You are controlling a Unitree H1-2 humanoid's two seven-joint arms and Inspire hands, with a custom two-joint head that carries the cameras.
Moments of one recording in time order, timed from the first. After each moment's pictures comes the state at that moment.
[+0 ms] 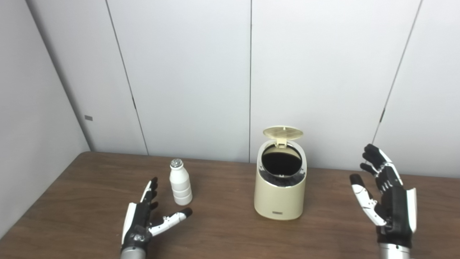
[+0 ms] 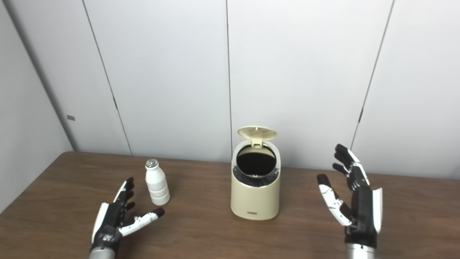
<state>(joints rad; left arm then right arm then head) -0.12 0.10 0.17 -0.04 0.18 0.17 0.12 -0.30 -0.11 0.04 0.14 -0.18 -0.43 -0.39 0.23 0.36</state>
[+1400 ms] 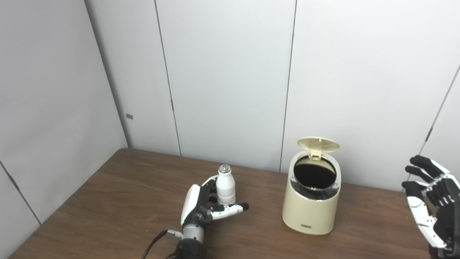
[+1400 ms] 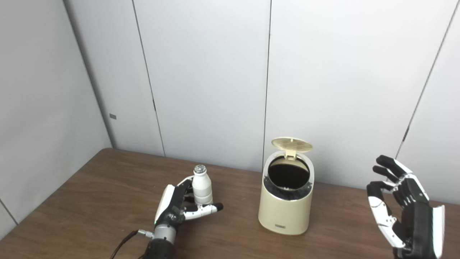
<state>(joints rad) -0.30 0.09 0.01 0.10 0.39 0.25 0.25 -0.27 -0.06 -0.04 -0.11 -0.16 -0.28 -0.22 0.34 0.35</state>
